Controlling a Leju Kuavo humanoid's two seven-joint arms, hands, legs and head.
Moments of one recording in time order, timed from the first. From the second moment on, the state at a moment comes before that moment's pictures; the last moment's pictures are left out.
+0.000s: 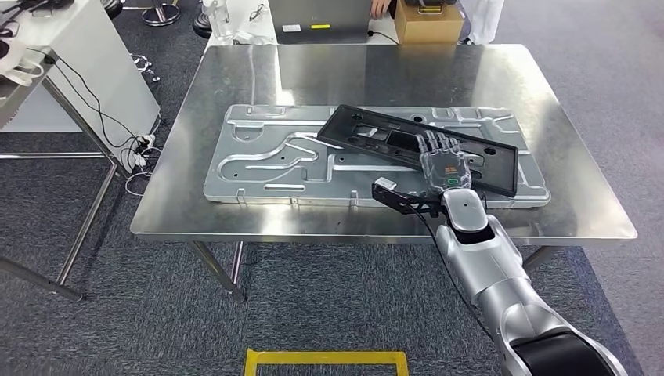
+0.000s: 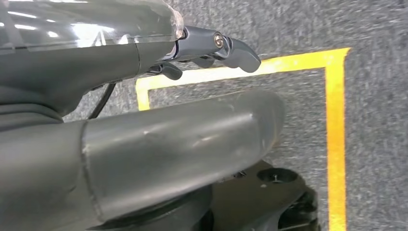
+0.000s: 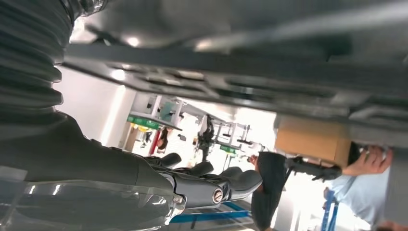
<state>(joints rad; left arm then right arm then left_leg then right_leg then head) -0.04 -0.15 0.14 -0.18 -0.15 0.21 -0.35 -0.75 -0.02 0.38 -0.85 1.44 -0.20 0.20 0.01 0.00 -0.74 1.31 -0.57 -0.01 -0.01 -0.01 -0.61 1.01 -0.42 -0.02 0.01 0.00</state>
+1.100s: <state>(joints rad) -0.04 -0.16 0.17 -0.18 -0.15 0.23 -0.34 -0.56 -0.02 0.38 -0.97 1.38 -0.31 0.17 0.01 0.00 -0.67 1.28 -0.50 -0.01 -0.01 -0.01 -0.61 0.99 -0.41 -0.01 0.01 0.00</state>
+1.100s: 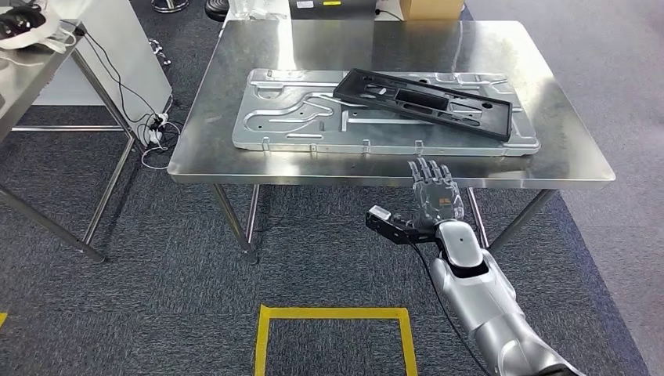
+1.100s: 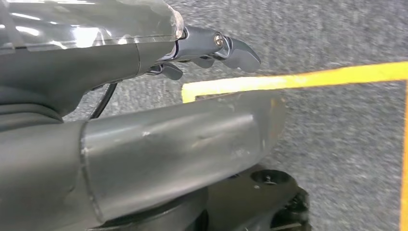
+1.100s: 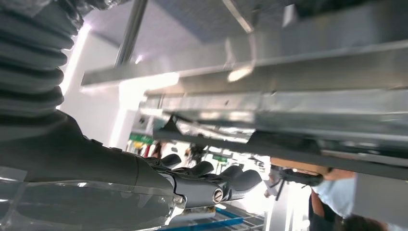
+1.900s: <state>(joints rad) -0.03 -0.17 0.25 -0.18 -0.09 0.28 -0.37 0.03 0.08 0.16 -1.21 0.88 -0.53 -0.14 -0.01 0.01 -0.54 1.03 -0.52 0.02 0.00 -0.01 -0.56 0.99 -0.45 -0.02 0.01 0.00</state>
